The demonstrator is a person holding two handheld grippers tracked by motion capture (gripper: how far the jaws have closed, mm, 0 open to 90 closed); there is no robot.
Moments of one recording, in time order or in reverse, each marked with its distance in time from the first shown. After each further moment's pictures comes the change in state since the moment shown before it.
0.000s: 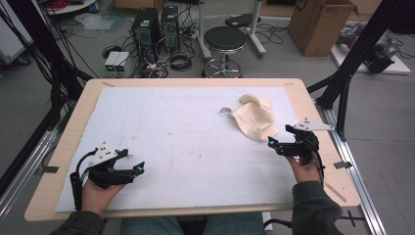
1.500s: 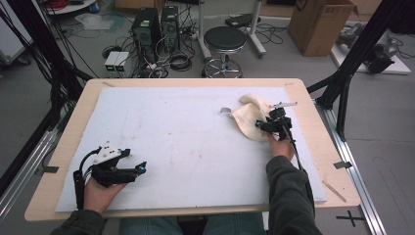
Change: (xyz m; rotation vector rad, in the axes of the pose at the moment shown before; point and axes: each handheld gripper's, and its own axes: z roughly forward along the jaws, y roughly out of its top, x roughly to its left) left arm 0.000 0.001 0.007 0.021 -0.005 0.014; right arm -0.035 0.008 0.120 0.222 -0.089 0.135
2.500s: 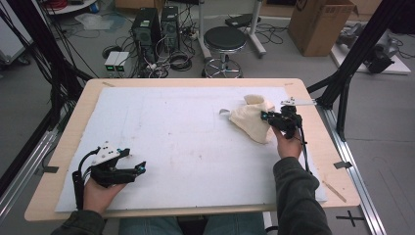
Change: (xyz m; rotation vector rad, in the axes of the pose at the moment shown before) left arm -0.001 0.001 -0.003 -0.016 0.005 0.002; right arm 0.008 0.013 -0.058 -0.238 0.173 -0.035
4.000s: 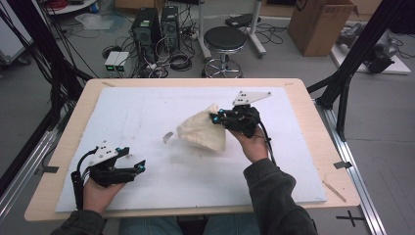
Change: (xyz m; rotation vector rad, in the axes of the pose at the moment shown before) left arm -0.001 0.002 -0.004 -0.034 -0.002 -0.004; right arm 0.142 0.059 0.027 -0.017 0.400 -0.268
